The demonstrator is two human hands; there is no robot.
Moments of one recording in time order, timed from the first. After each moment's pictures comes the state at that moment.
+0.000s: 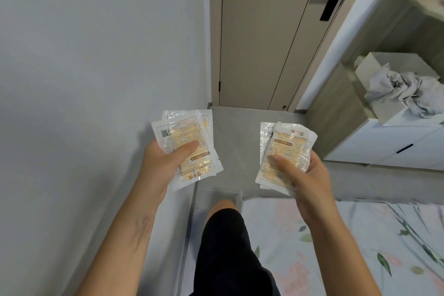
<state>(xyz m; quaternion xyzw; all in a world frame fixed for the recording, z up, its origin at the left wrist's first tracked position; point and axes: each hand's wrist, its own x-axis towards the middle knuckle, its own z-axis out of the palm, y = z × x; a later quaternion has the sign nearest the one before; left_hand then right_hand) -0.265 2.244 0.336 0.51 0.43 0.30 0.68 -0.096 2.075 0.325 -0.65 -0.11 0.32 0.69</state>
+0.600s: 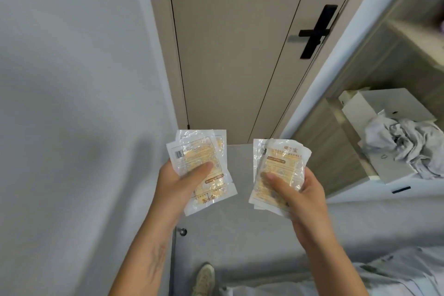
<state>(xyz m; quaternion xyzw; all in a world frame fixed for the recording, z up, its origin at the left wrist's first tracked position) 0.063 2.499 0.330 0.53 0.38 0.21 0.73 0.185 2.334 0.331 -0.65 -0.06 0.26 0.71</state>
